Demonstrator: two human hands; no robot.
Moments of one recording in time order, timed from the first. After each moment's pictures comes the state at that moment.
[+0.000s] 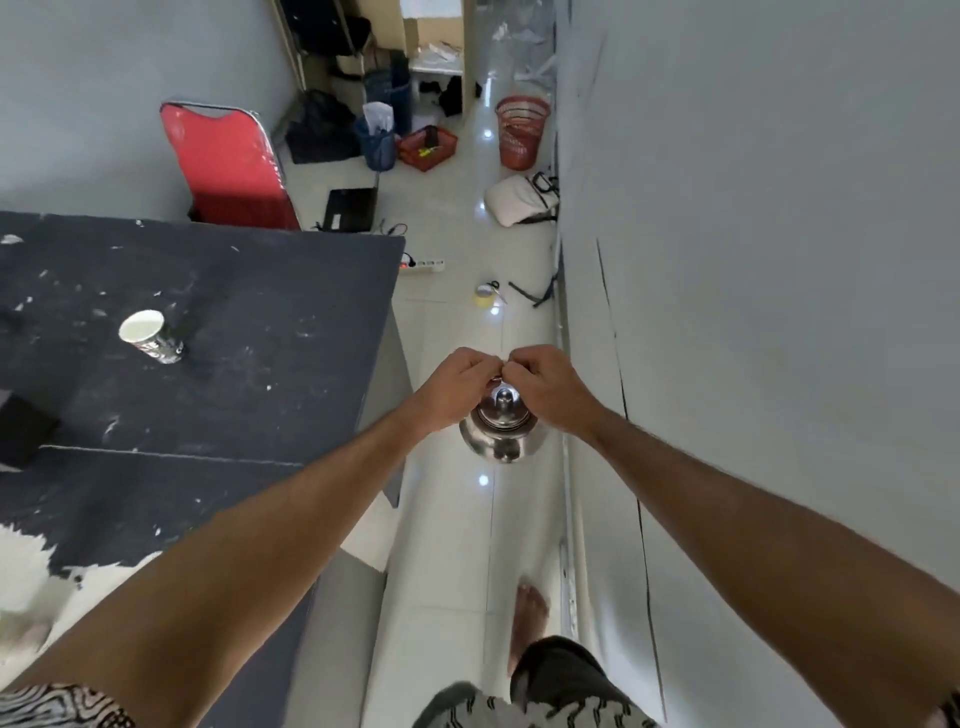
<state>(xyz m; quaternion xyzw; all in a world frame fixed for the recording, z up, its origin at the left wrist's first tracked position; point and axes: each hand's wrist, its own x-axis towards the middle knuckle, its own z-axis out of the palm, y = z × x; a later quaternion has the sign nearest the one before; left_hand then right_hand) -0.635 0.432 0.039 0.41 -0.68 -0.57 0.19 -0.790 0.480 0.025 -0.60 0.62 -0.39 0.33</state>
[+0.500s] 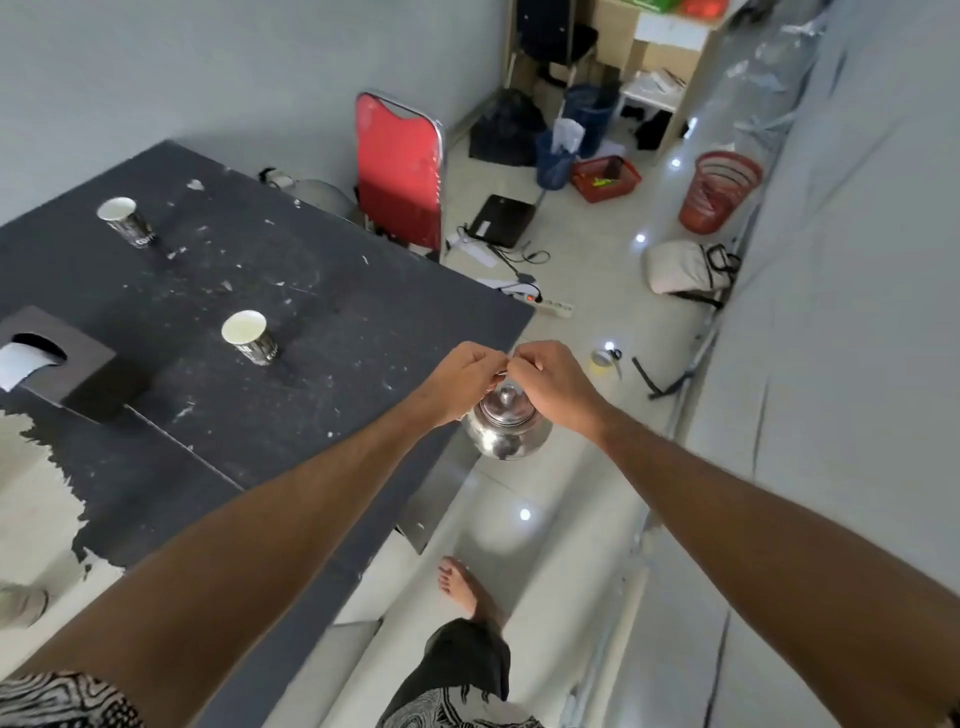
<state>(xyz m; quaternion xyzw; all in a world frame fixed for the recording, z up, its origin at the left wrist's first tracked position) -0.585 0.195 0.046 0.54 -0.59 -0.51 0.32 -0.745 0.169 0.034 -0.71 0.49 -0.29 0.41</state>
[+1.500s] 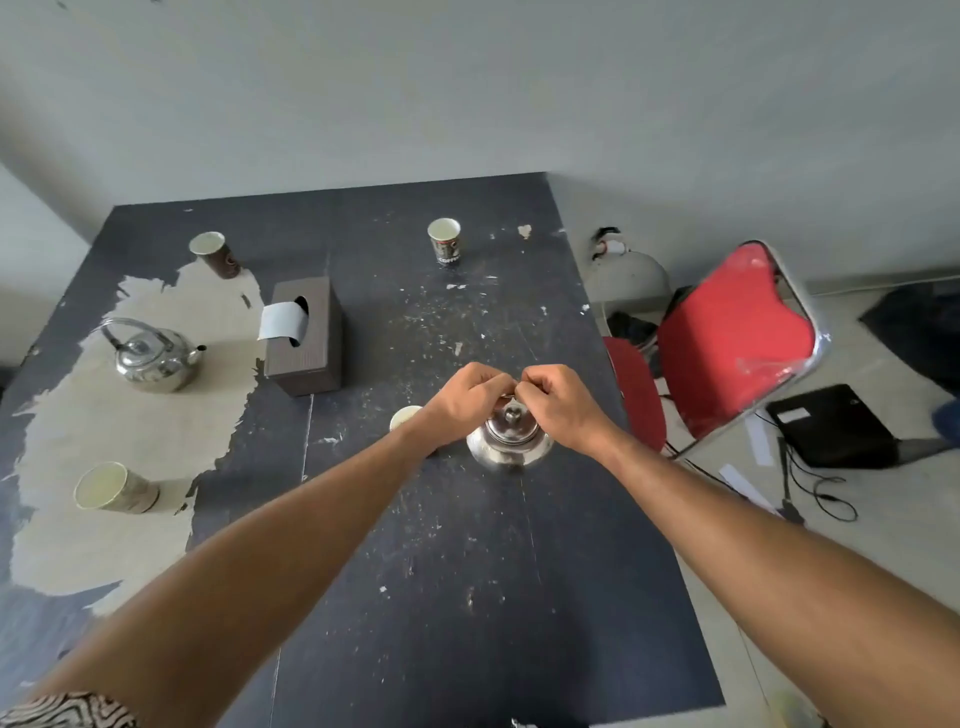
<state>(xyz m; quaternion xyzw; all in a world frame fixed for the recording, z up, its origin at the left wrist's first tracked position) -0.297 -0.035 0.024 0.76 -0.28 -0.33 0.48 -0.390 -0.174 0.029 -0.85 0.13 -0.06 0.51</state>
